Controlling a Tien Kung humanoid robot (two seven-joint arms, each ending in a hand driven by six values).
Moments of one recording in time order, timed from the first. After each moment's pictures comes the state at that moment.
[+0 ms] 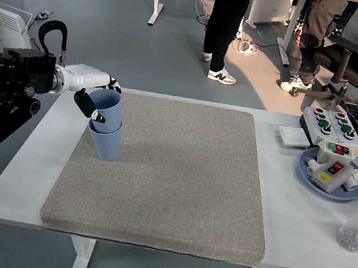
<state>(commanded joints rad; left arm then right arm) -1.18 0.45 -0.68 -0.75 1.98 -0.48 -0.10 0.04 -0.11 0.76 0.20 -0.76 -0.24 -0.37</state>
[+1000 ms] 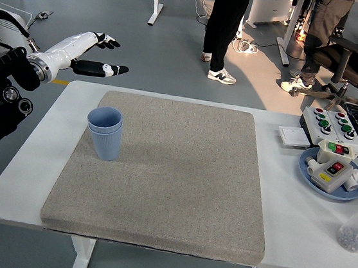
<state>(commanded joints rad) -0.95 0.47 -0.98 -0.96 1.52 -0.05 0.05 0.03 -0.11 0.76 0.20 -0.75 -0.24 -0.37</state>
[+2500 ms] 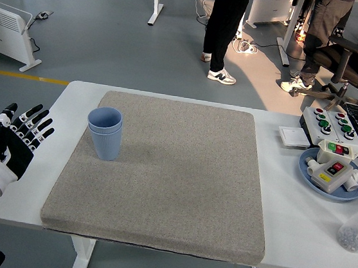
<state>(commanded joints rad) -0.14 0.25 -1.50 -1.40 0.59 -0.02 -0.07 0.06 -0.10 0.77 0.19 -0.72 -0.24 -0.33</state>
